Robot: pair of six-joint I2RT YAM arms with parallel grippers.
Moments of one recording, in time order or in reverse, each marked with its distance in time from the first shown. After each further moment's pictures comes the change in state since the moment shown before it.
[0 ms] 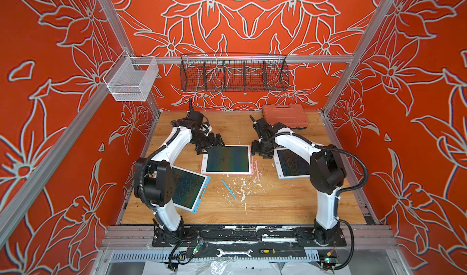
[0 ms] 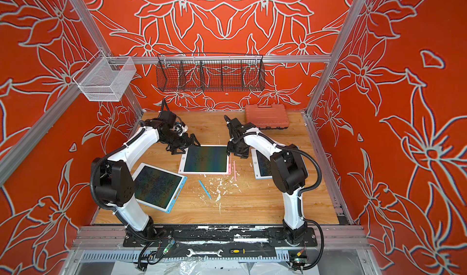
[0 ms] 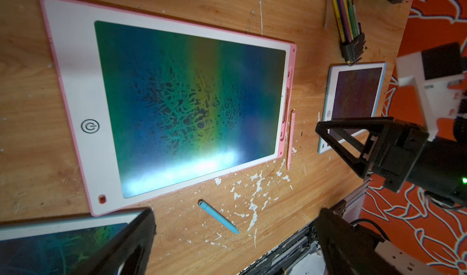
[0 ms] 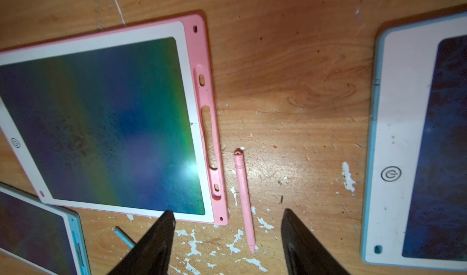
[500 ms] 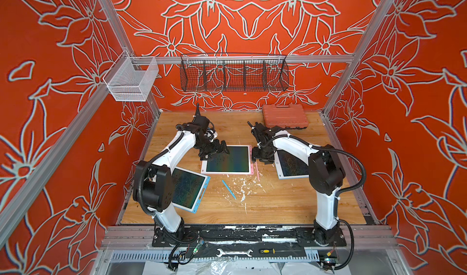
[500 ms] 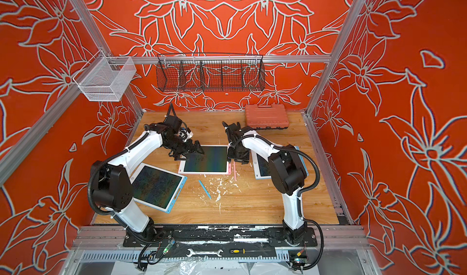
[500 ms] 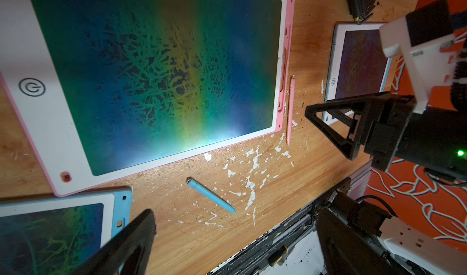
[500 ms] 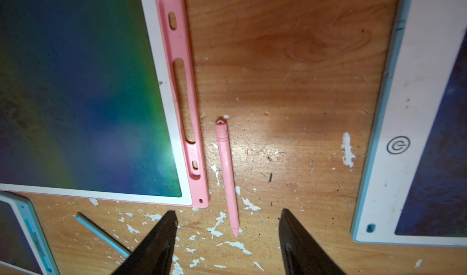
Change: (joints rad) left arm -0.066 -0.031 -0.058 -0.020 0.004 0.000; right arm 0.029 0.000 -0.058 -0.037 0.003 -0.020
